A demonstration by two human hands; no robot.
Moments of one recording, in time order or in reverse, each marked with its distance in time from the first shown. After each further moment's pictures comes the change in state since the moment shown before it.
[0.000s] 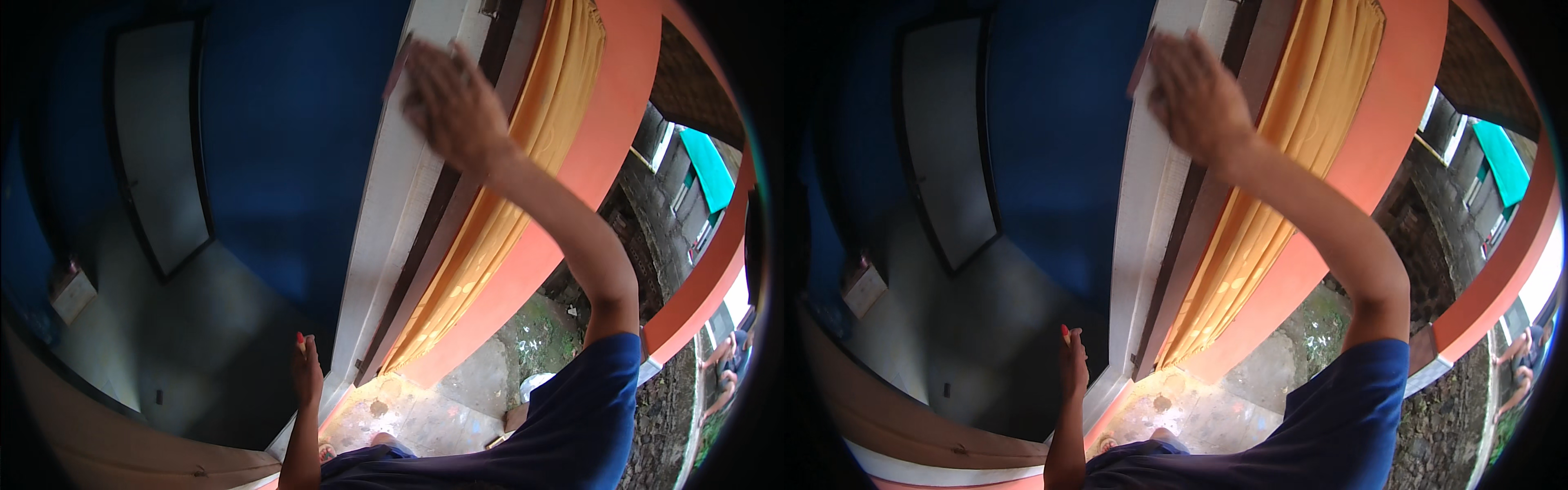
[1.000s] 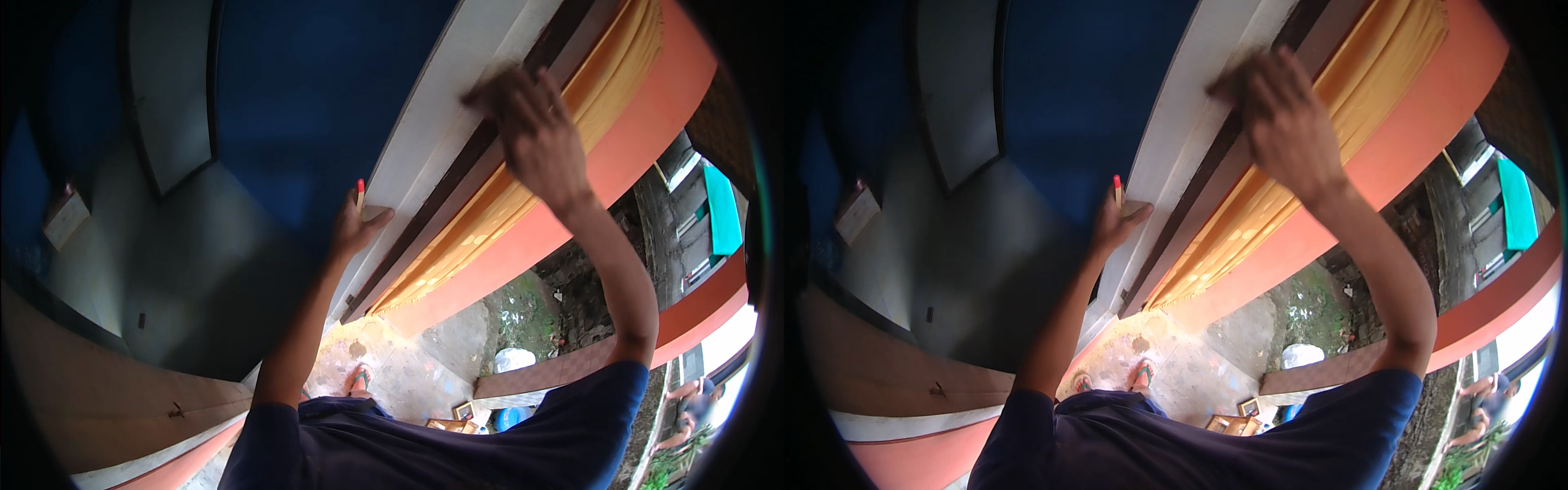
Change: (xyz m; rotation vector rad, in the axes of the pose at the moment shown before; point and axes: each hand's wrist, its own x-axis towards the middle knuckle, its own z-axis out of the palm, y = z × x) left_hand 0.099 0.094 0.103 -0.062 -0.152 0.513; right_hand -0.084 0.007 0.001 0.513 0.285 -0.298
